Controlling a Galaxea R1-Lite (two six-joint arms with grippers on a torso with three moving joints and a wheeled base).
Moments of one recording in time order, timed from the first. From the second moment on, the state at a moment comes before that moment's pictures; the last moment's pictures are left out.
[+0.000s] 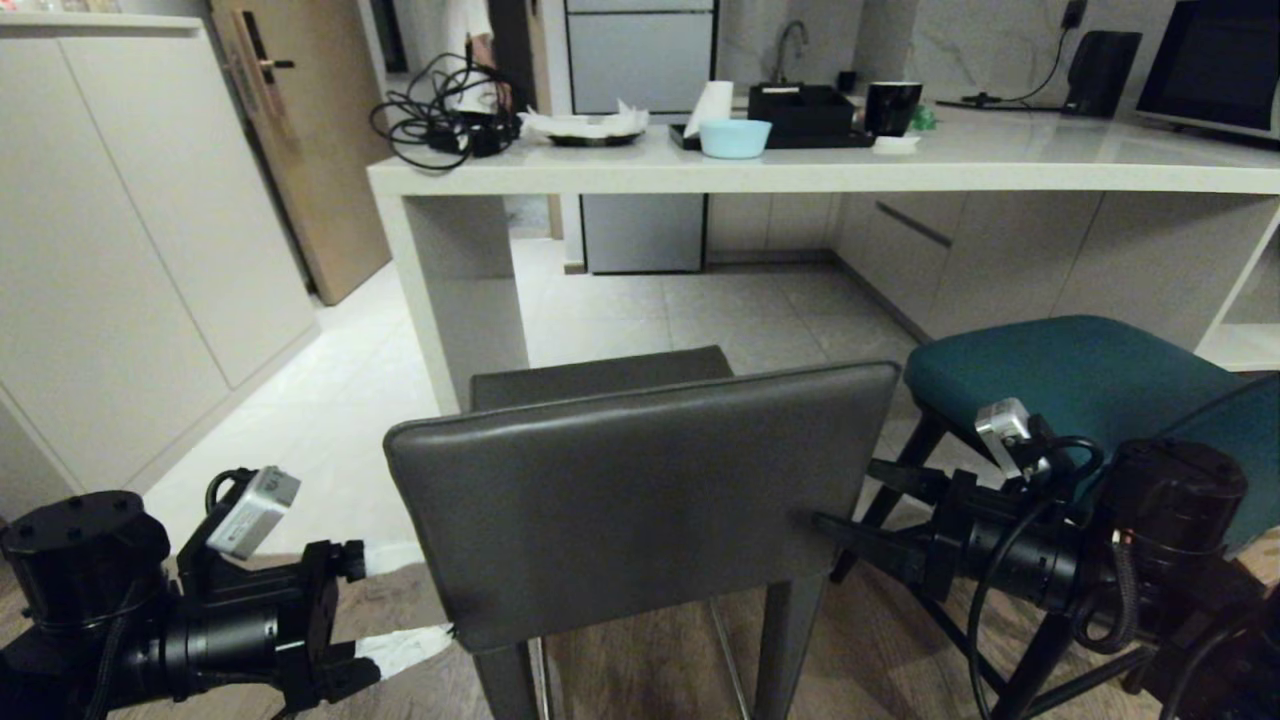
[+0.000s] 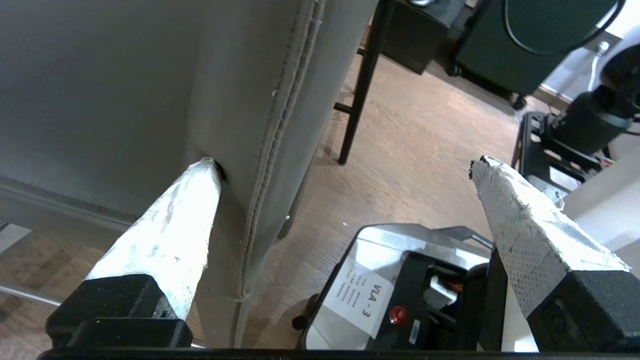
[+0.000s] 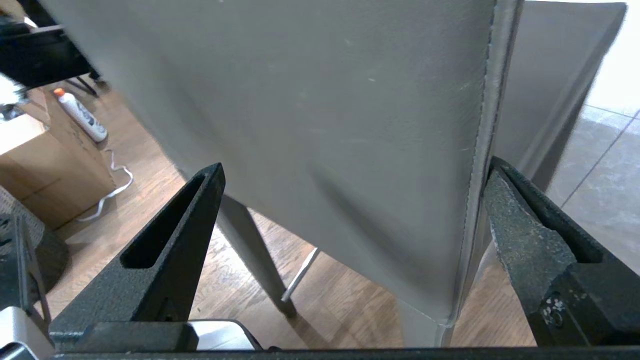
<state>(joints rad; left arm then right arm) -0.09 1.82 -0.11 -1.52 -1.17 -0.06 0.33 1.89 -0.31 -1.47 0.71 0.08</state>
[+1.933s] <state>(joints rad) -0.11 1.68 -0.02 -1.52 -1.09 -0.07 0.17 1.80 -0.29 -1.45 0.66 0.09</state>
